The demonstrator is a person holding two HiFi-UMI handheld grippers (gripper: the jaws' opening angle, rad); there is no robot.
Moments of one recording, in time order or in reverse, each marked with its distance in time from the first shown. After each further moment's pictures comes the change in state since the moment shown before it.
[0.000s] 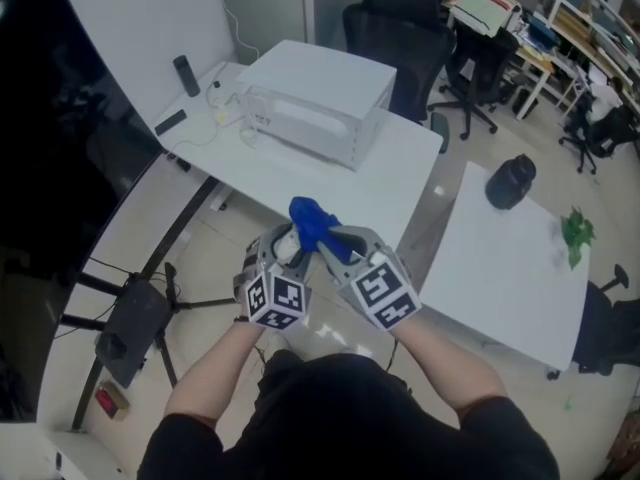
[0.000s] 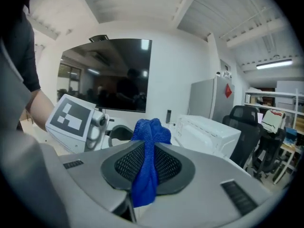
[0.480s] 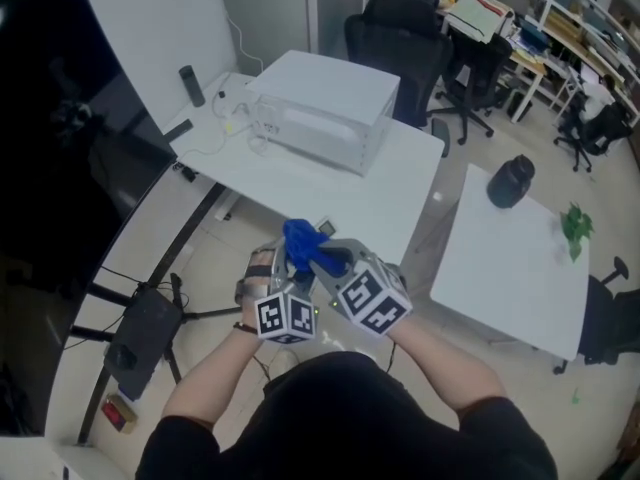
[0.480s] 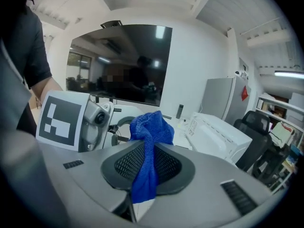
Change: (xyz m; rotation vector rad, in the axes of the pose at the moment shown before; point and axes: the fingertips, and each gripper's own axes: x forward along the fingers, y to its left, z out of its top) left arm -0.040 0.003 -0.003 0.341 -0.070 0.017; right arm 0.027 0.065 0.006 -0.117 0.127 0.074
